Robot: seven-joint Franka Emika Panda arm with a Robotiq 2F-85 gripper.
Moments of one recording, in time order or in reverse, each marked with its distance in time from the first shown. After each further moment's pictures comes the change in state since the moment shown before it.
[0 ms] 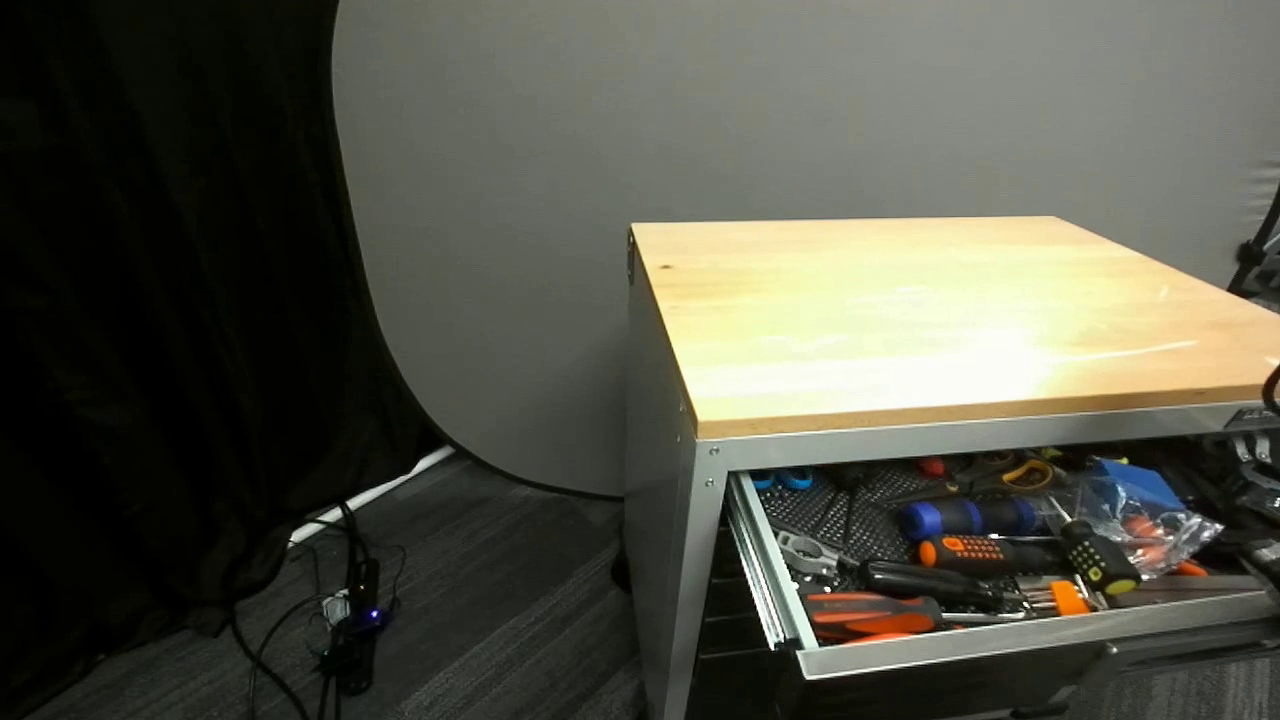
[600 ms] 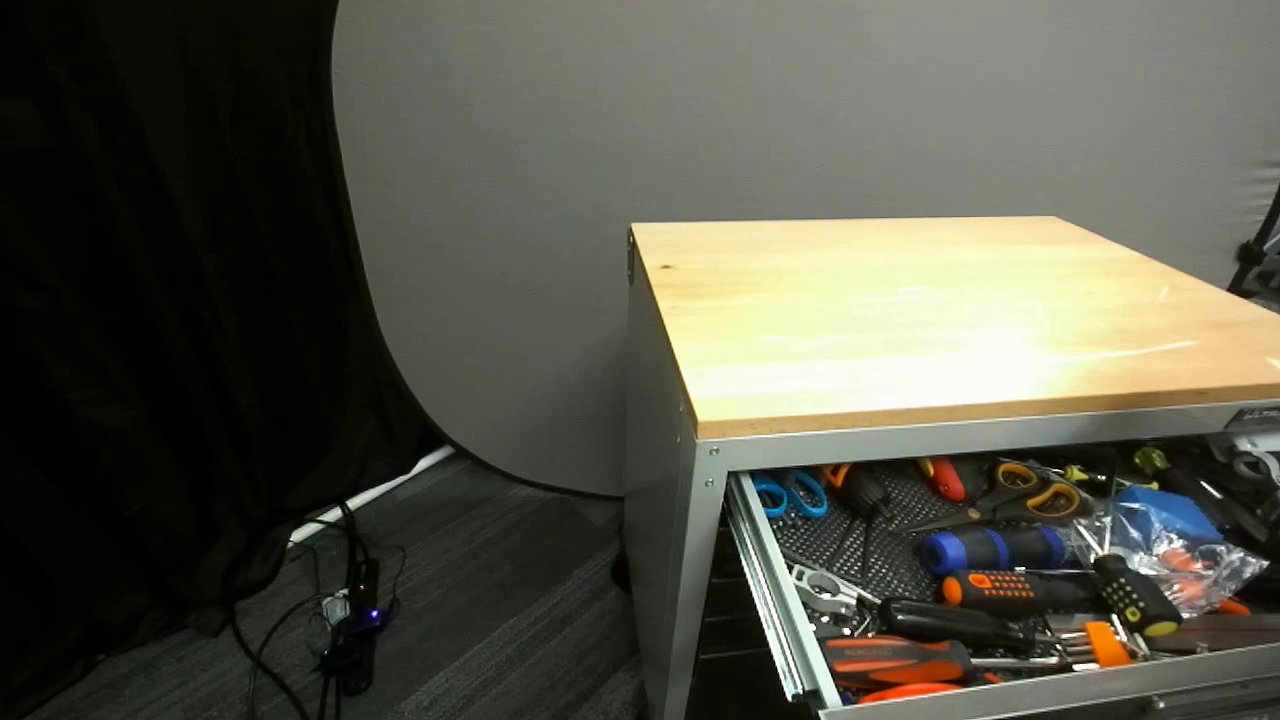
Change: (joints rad) arm -0.048 -0.019 0.003 -0.003 0.004 -0.163 -0.167
